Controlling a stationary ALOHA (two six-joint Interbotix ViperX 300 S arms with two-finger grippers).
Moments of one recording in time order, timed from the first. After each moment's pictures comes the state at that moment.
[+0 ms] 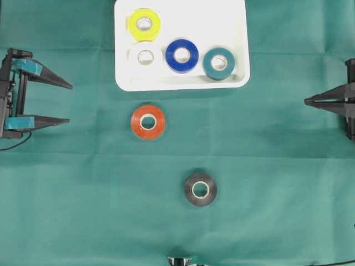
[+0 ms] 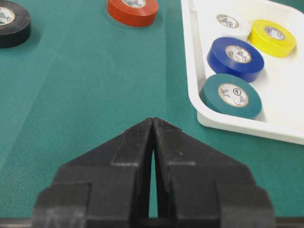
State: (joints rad) left arm -0.04 -0.94 1.31 -0.03 0.01 0.05; right arm -0.02 -1.27 1.61 -0.12 -0.12 0.02
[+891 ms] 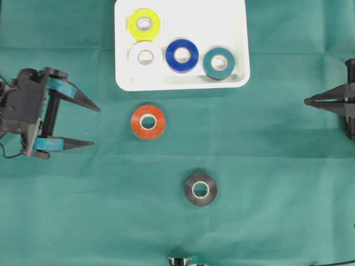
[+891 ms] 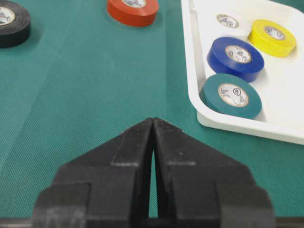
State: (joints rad) left arm -0.17 -0.57 1.12 -0.03 -0.05 0.06; right arm -0.02 -1.27 1.61 -0.12 -0.12 0.02
